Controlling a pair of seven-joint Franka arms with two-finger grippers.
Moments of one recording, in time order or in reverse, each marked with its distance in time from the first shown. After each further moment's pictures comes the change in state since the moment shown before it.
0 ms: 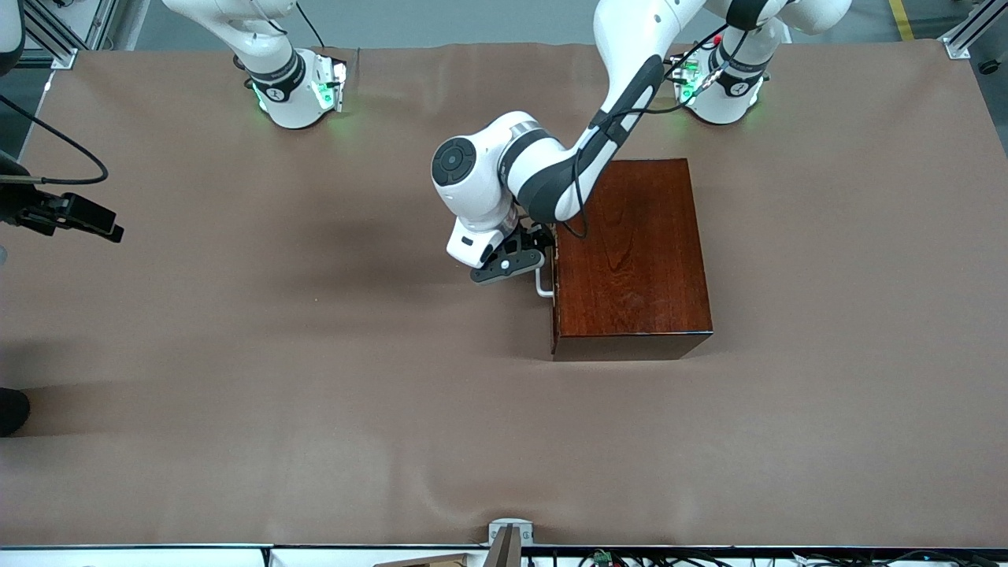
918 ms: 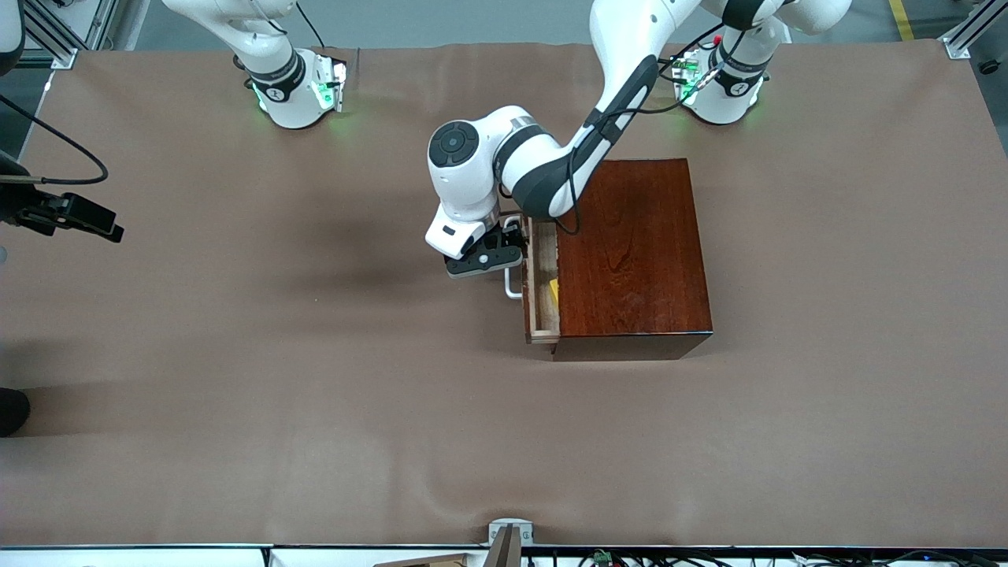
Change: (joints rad) left arm -0.004 0.002 -0.020 0.000 -0.073 0.198 0.000; right arm 0.000 0.000 0.000 0.000 0.000 0.000 0.000
